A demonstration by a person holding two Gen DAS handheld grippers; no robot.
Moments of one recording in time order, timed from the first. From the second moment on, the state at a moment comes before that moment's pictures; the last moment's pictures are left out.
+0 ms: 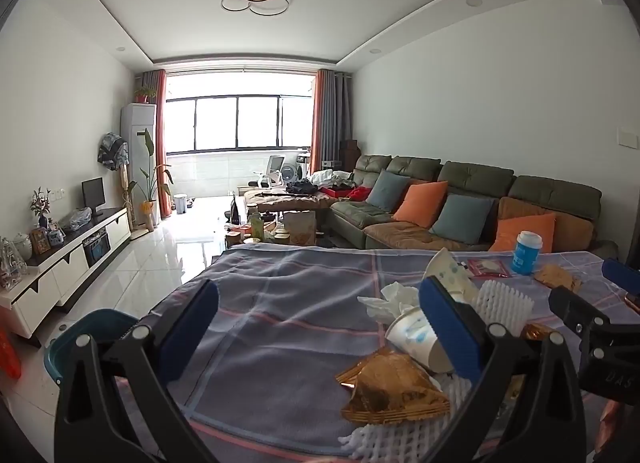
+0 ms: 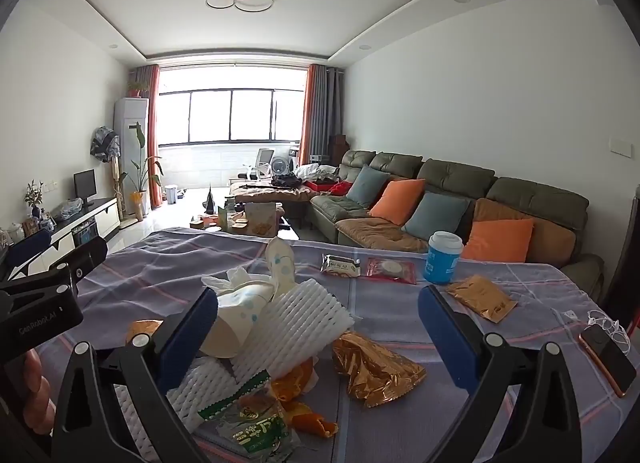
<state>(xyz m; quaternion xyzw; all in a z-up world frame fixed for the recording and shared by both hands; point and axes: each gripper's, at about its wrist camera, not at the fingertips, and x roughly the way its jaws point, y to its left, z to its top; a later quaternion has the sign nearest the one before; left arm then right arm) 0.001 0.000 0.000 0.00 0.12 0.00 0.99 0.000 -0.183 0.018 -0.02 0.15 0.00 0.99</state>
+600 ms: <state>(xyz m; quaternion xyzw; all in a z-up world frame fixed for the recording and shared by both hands) 0.001 0.002 -0.001 0.00 0.12 0.00 0.99 -0.004 -0.177 0.020 -0.02 0.15 0.00 0.99</state>
